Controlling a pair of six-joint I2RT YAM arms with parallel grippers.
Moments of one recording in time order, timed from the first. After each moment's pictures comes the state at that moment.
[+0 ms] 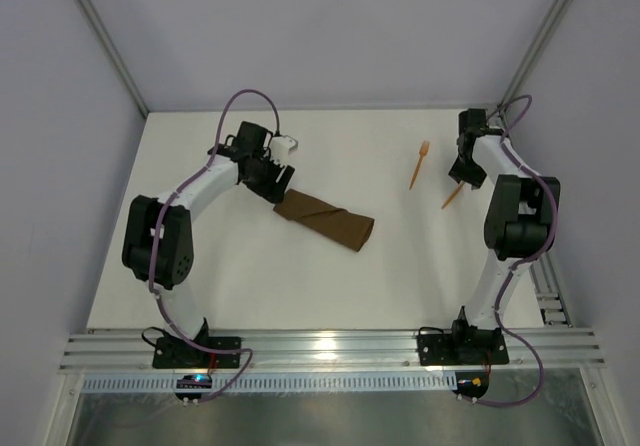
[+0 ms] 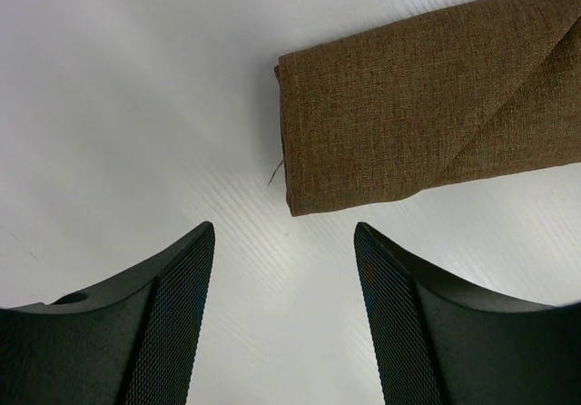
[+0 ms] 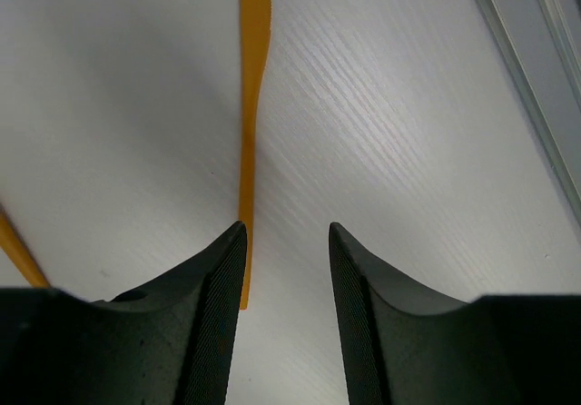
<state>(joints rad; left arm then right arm) -0.34 1.81 1.38 -0.62 0.22 0.27 -0.08 1.96 1.50 -0.72 0.38 0.47</state>
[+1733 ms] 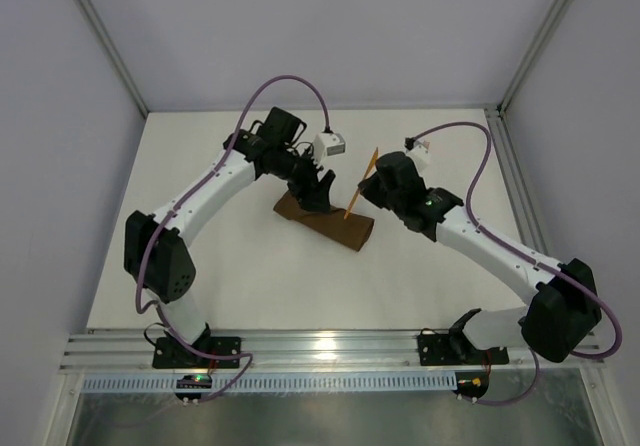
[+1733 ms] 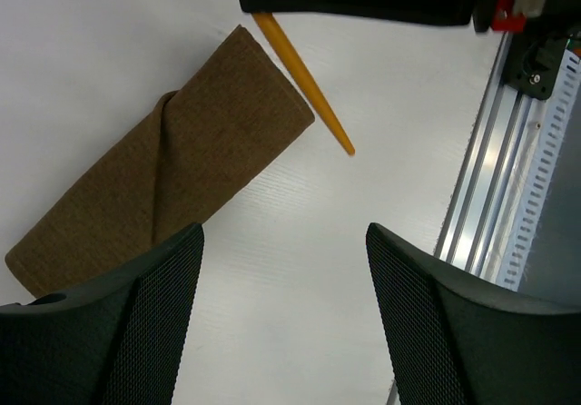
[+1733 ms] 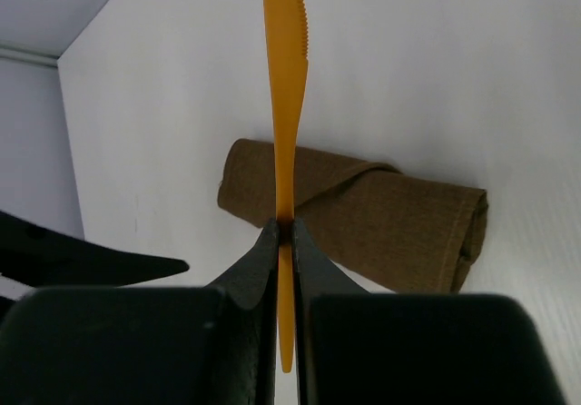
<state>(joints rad) -0.56 1.75 1.63 -0.87 0.66 0.37 0.61 1.32 1.04 -0.34 0.32 1.02</state>
